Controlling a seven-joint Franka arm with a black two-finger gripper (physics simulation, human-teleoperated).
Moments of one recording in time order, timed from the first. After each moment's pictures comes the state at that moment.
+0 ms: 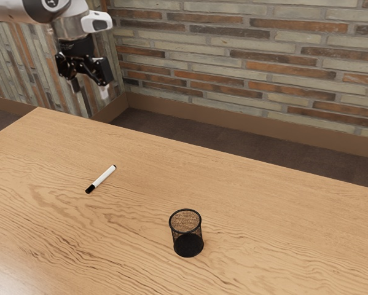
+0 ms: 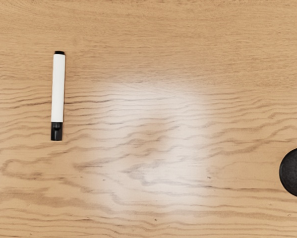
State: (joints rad) arm 0.03 0.07 0.03 -1.46 0.01 1.53 0.04
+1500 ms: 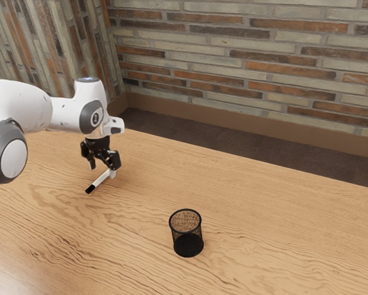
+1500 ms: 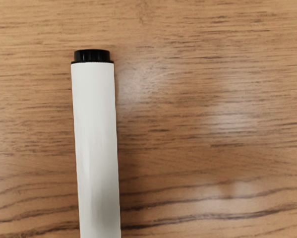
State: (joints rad) arm 0.04 0.61 0.23 -1.61 -0.07 2.12 0.33
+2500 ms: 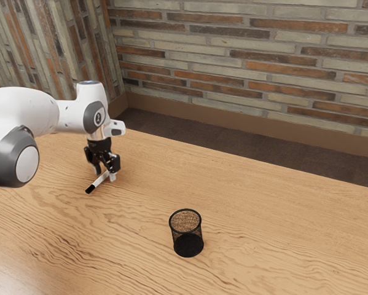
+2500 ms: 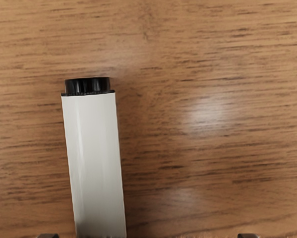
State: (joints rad) arm 0.07 0.73 0.23 -1.46 -0.15 2.03 0.42
